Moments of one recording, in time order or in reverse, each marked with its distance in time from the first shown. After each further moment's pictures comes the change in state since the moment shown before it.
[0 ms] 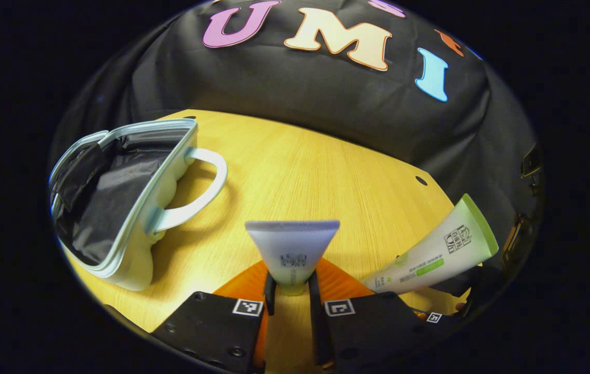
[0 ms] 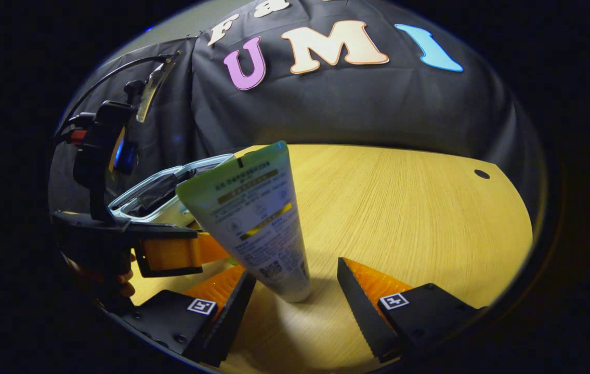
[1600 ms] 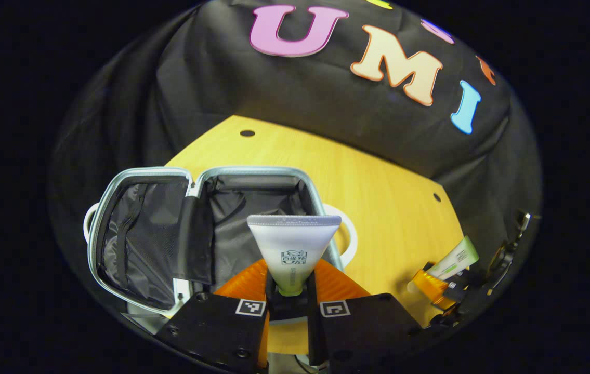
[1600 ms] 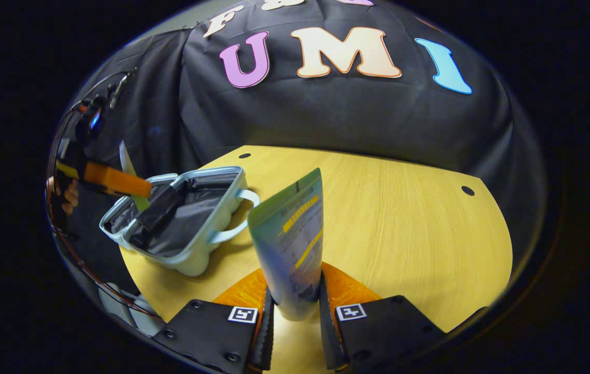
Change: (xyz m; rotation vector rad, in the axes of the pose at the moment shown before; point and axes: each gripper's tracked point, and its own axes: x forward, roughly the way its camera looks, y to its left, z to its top) left arm -0.127 0.212 0.106 -0.011 0.215 0.053; right arm -0.008 0.098 0.069 0.006 0.053 -0.161
